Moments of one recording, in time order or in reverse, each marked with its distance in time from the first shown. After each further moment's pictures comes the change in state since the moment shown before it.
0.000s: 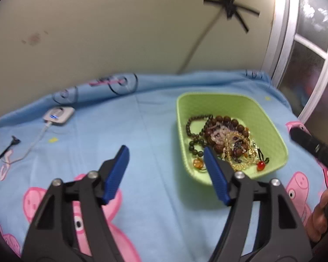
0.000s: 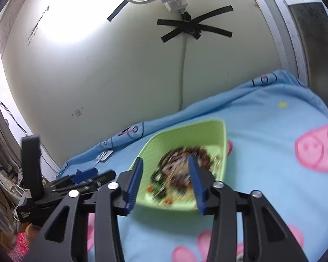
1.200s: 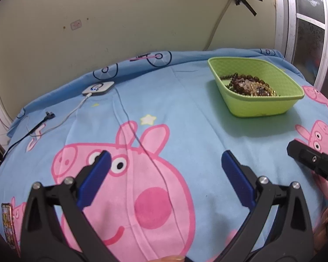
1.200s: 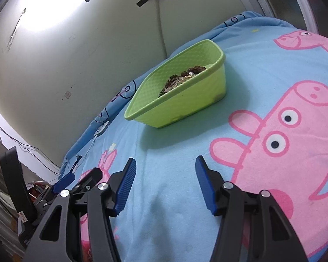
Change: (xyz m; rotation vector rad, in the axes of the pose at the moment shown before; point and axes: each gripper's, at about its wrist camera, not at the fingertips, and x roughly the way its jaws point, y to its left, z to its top) left arm -0.033 0.032 -0.086 0.063 0.013 0.155; right arm -0.002 0.029 -0.109 0.230 0.086 -0.072
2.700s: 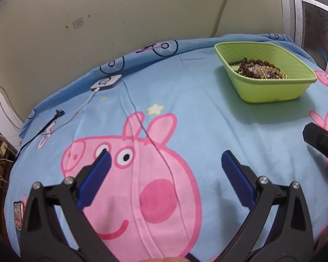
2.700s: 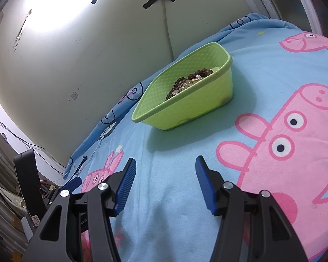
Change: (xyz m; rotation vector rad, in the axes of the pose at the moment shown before) left arm 0.008 -0.008 -0.005 0.047 0.060 0.099; right arm 0.005 -0.004 0.004 -0.011 -0.003 0.048
